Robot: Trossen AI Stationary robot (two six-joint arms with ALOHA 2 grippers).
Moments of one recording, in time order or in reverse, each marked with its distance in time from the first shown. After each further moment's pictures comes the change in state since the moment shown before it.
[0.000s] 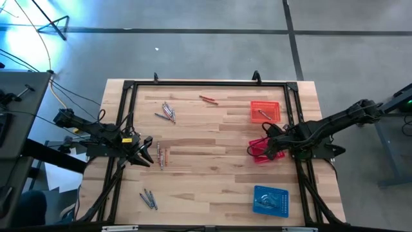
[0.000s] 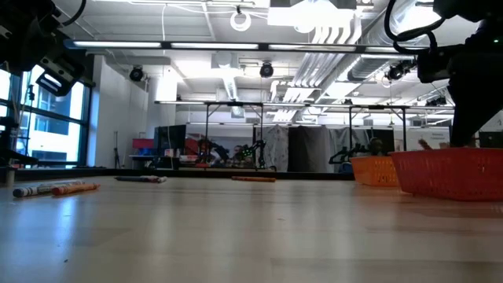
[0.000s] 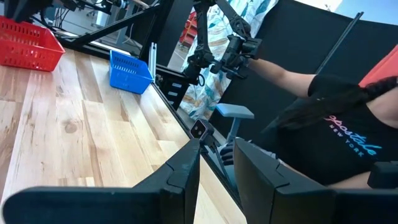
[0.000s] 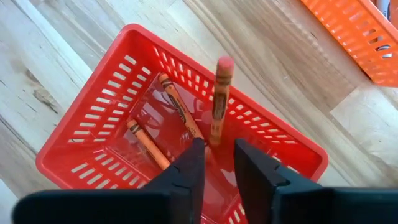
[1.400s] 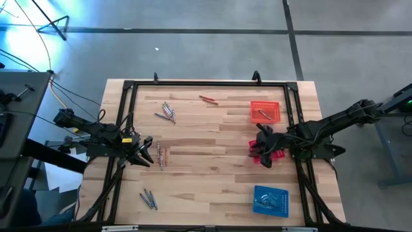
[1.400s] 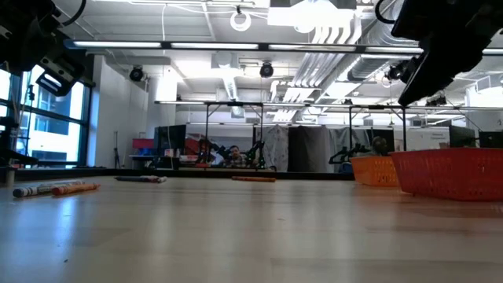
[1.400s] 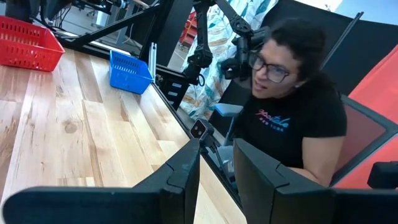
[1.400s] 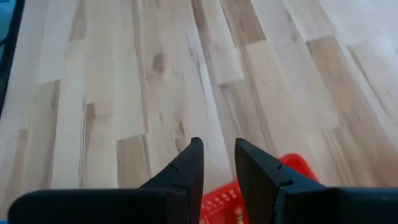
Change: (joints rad) left arm 0.000 0.000 0.000 0.000 0.000 0.000; right arm 0.001 0.000 0.000 0.493 -0.086 -0.558
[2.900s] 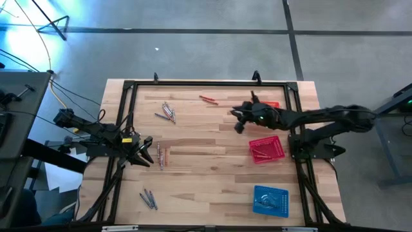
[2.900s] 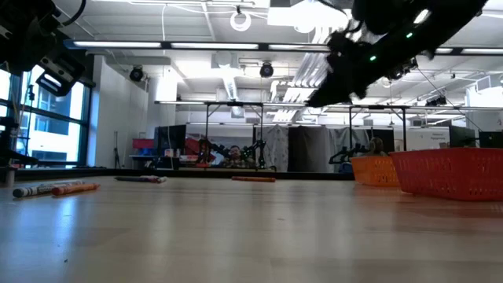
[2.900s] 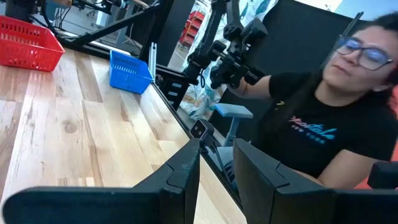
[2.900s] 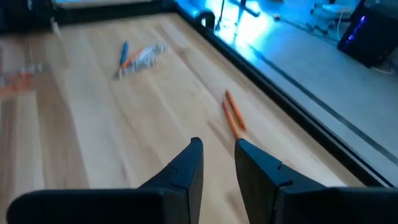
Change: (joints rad) left arm 0.000 0.000 0.000 0.000 0.000 0.000; right arm -0.496 0.313 0.000 0.683 0.147 -0.392
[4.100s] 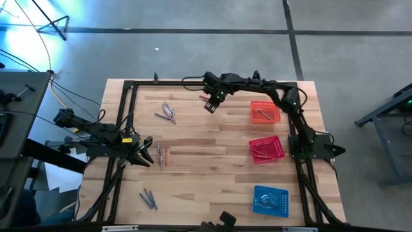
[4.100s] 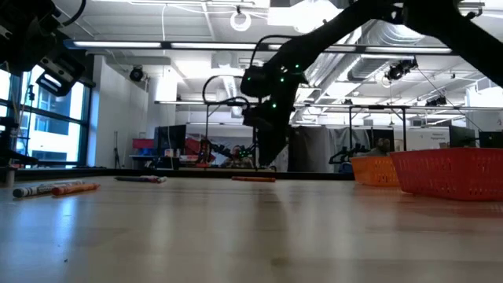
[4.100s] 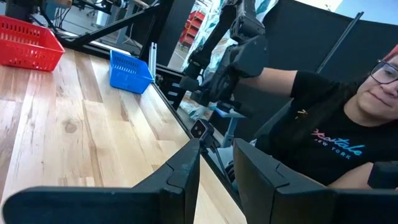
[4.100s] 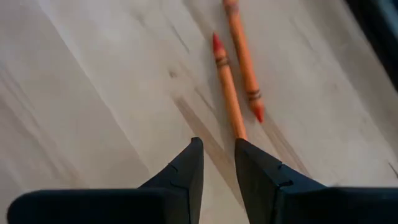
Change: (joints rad) left arm 0.000 0.000 0.000 0.000 0.000 0.000; right arm -0.290 0.962 1.200 -1.035 -0.350 0.006
